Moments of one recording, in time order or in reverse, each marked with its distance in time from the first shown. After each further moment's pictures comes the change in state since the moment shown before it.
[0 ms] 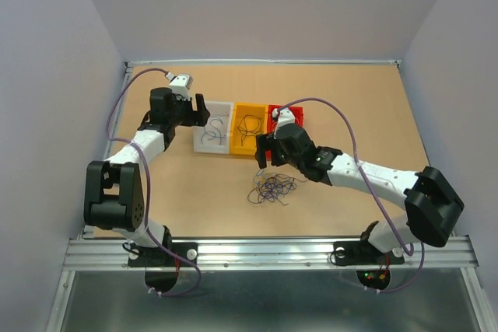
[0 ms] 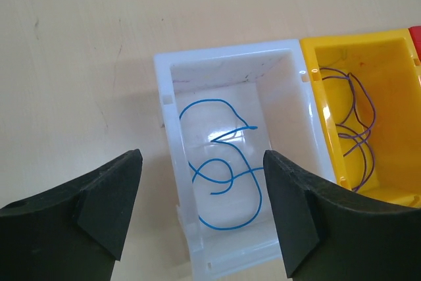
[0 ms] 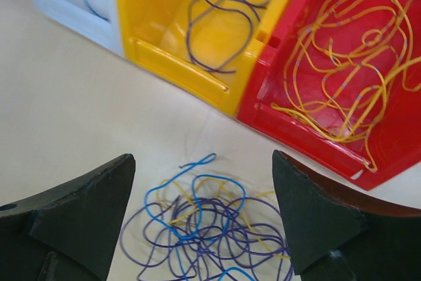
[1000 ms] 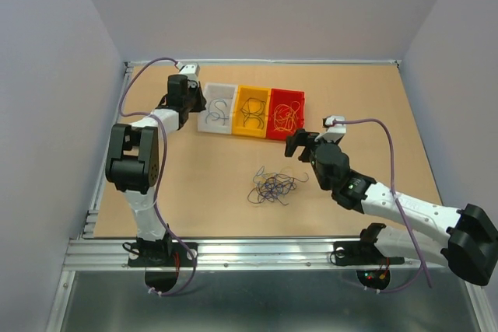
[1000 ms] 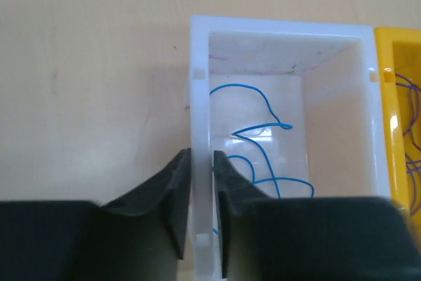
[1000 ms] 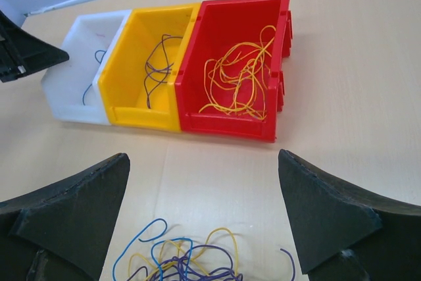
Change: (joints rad) left arm -0.044 0.359 0.290 0.042 -0.167 -0.052; right arm 0.000 -0.357 -0.348 0.341 0.438 0.058
